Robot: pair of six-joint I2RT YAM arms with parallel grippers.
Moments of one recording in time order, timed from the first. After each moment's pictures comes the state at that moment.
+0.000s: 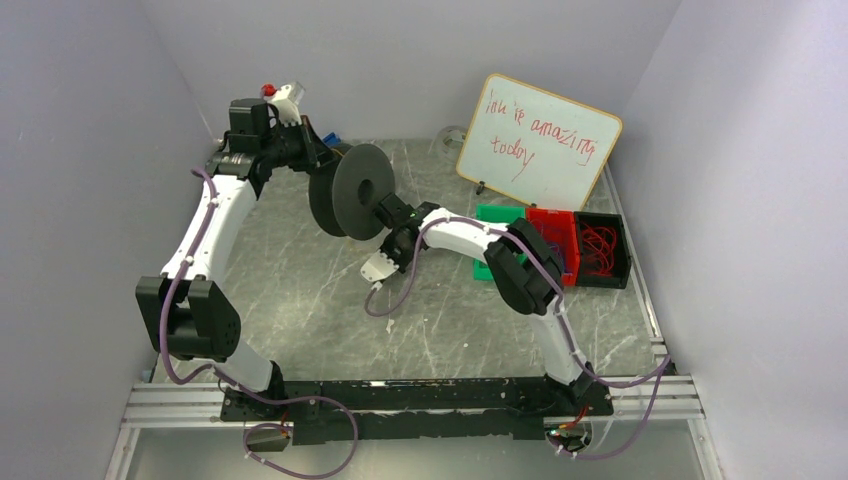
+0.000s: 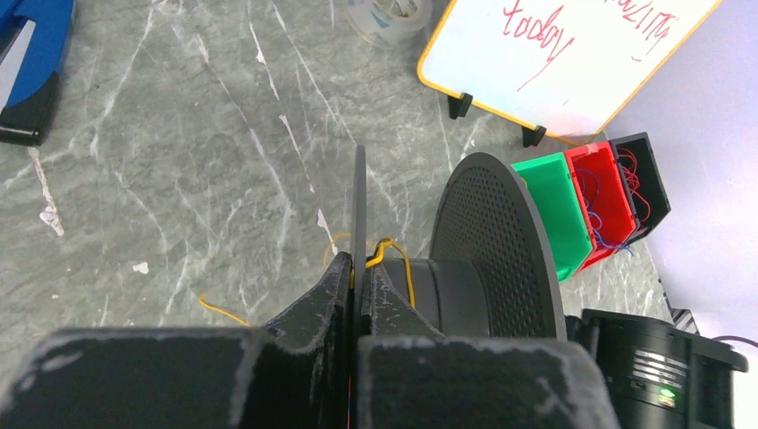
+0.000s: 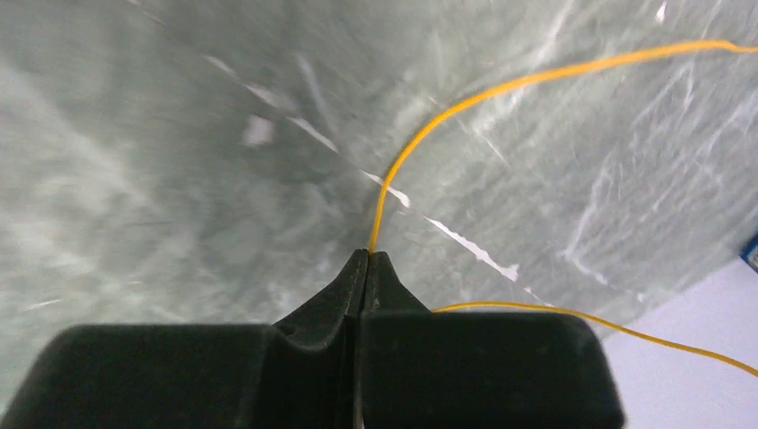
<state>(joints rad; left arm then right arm) -0.07 1.56 1.52 -0.42 0.53 -0.28 0.82 2.19 1.64 -0.61 -0.07 -1.67</state>
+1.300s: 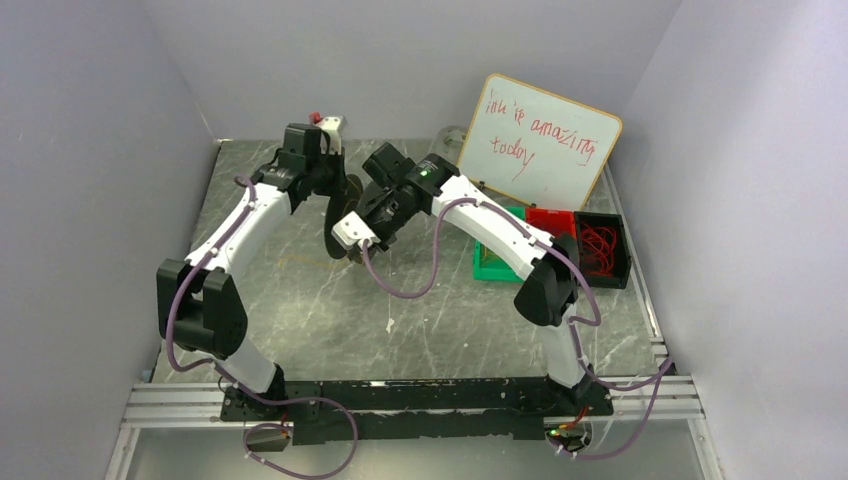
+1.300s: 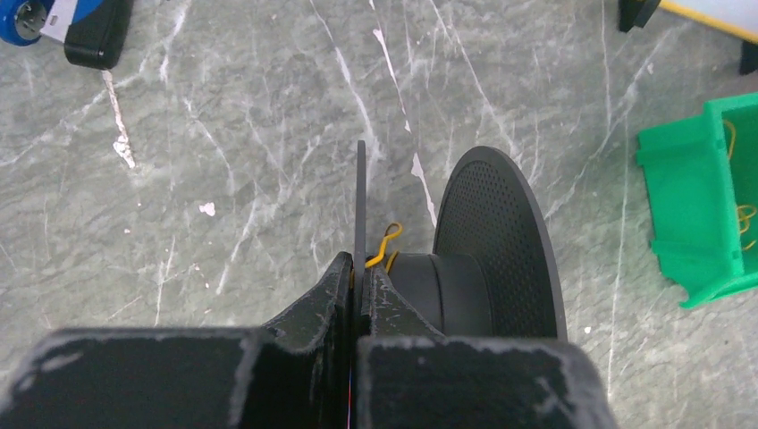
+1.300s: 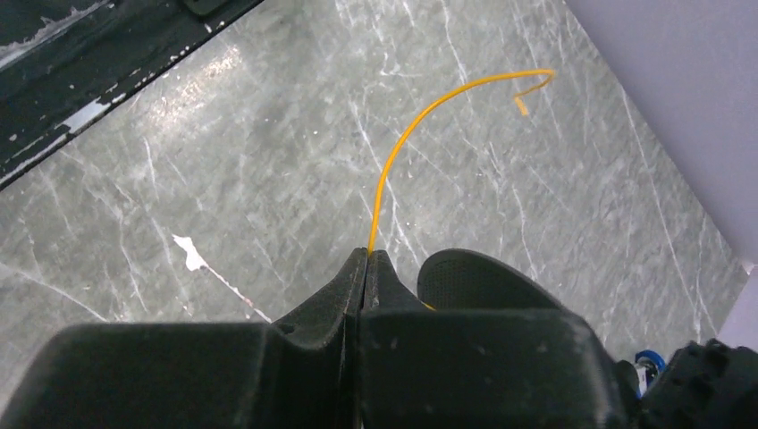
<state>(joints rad) -0.26 1.60 1.41 -0.45 0.13 -0.14 0.86 2.05 2.12 -1.16 -0.91 -1.46</state>
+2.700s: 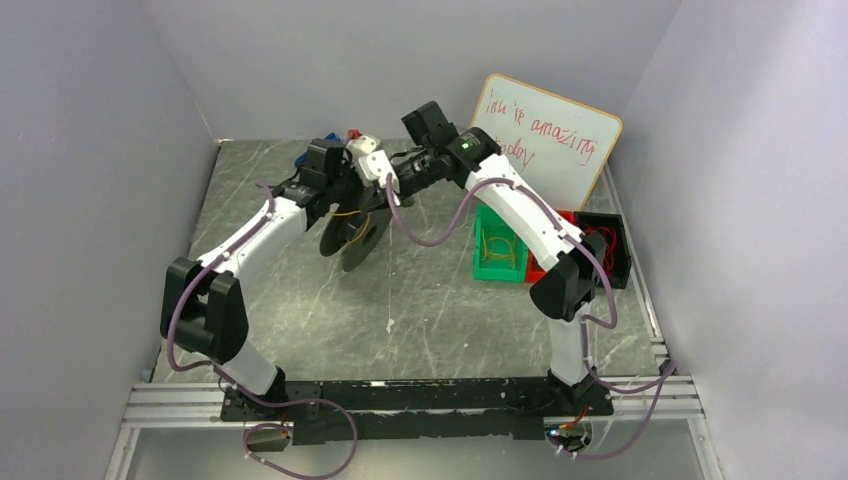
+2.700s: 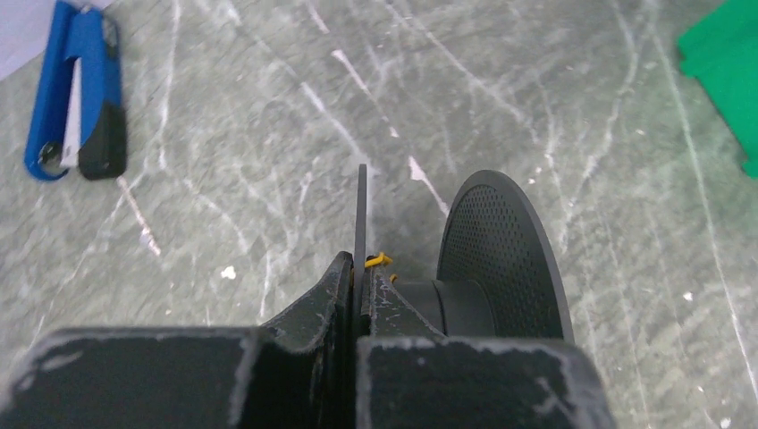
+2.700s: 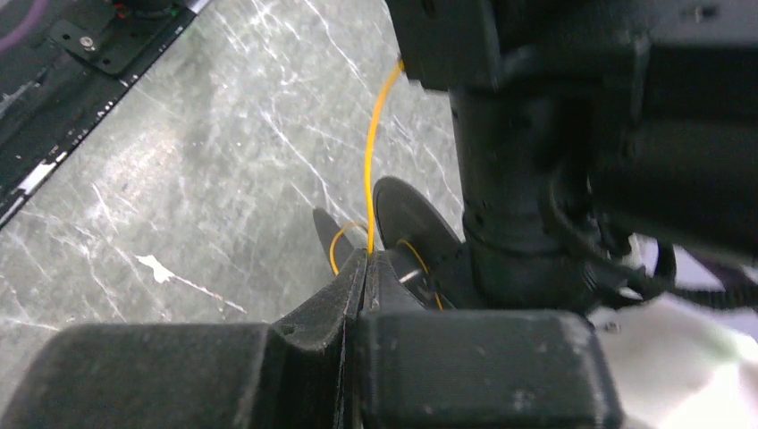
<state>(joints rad) -0.38 1.59 1.28 -0.29 0.07 0.15 0.72 1.99 2.18 -1.01 -1.01 -1.15</state>
